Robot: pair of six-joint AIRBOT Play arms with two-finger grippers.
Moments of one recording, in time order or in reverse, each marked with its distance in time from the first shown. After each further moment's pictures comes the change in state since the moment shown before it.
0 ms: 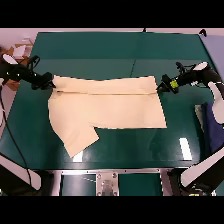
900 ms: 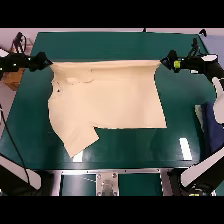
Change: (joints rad) left arm 0.026 0.001 0.099 -0.257 0.261 0.146; right arm -0.003 0.000 0.122 0.336 -0.328 -0.150
